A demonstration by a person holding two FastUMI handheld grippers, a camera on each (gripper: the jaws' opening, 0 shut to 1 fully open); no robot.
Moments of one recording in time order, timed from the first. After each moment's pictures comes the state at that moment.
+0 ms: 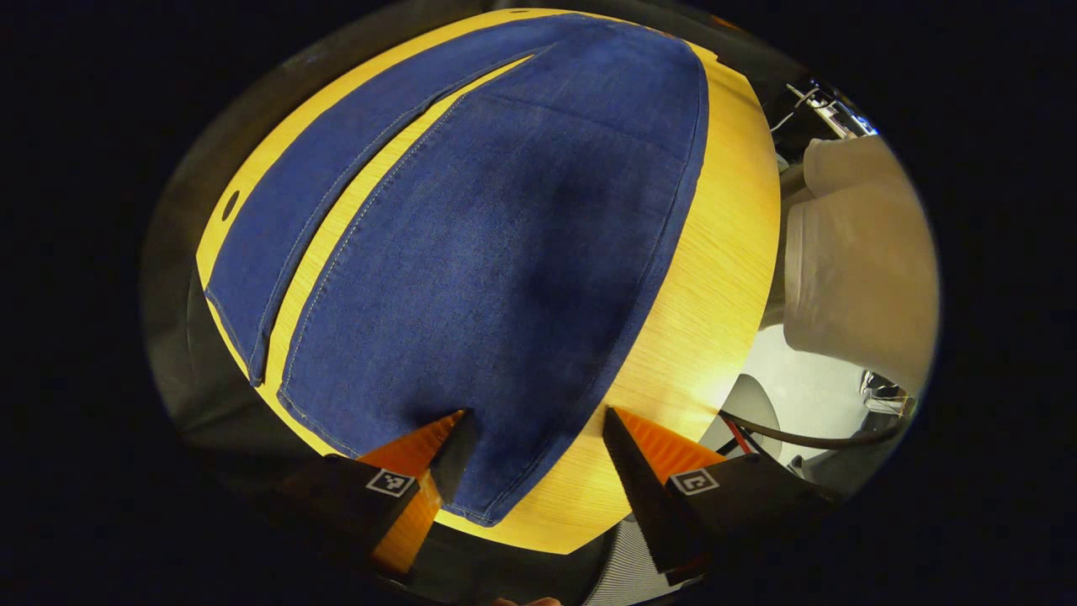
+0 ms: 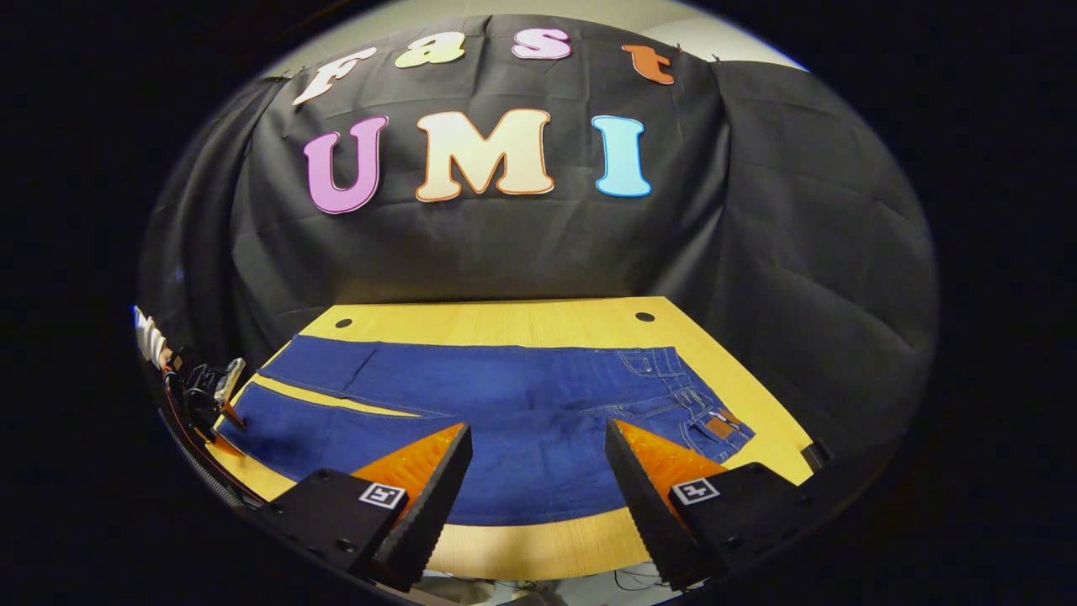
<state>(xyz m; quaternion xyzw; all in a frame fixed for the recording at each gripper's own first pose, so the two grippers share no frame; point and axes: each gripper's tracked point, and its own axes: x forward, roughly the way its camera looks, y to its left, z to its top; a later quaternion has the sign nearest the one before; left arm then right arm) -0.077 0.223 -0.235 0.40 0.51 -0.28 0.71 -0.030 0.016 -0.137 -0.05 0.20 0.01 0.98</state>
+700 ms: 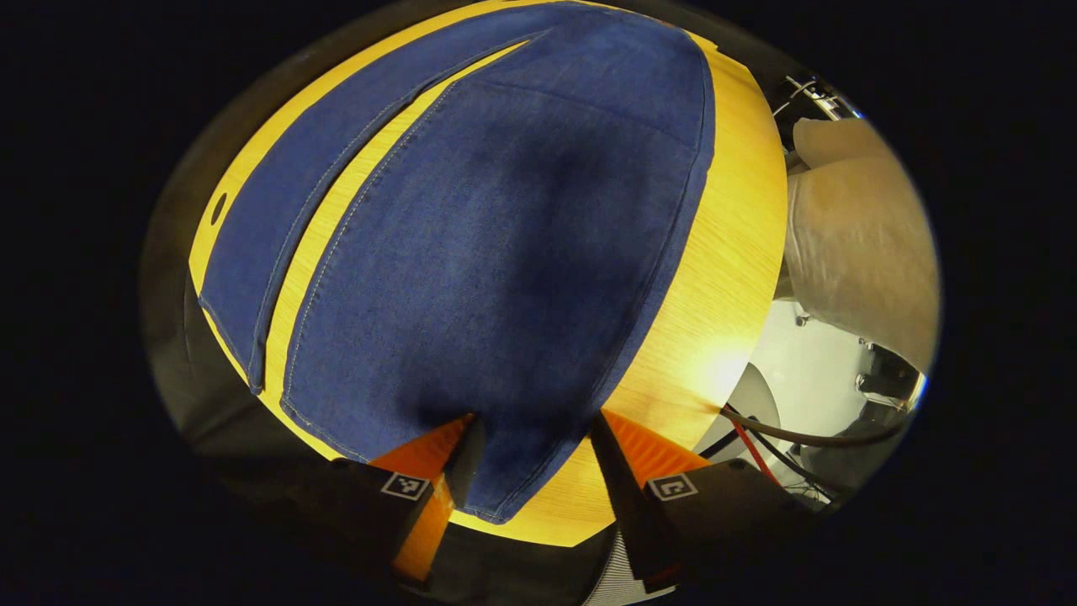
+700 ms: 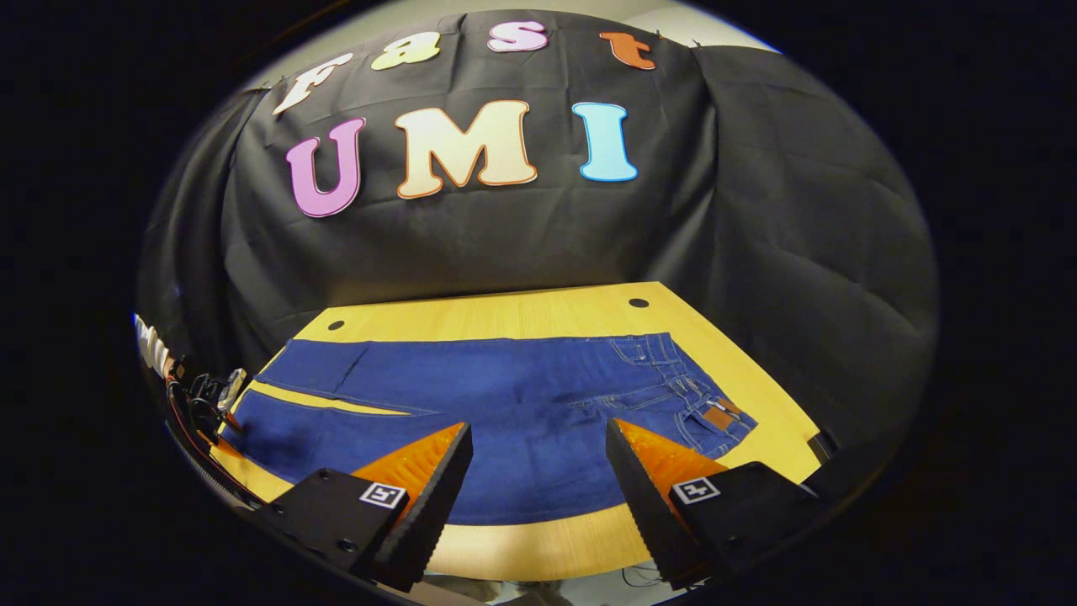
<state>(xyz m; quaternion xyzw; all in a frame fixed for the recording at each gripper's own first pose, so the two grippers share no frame) -0.076 0.222 -0.235 0.41 0.53 -0.27 0.70 -0.019 -0.013 -0.145 -0.03 0.21 0.00 0.98</state>
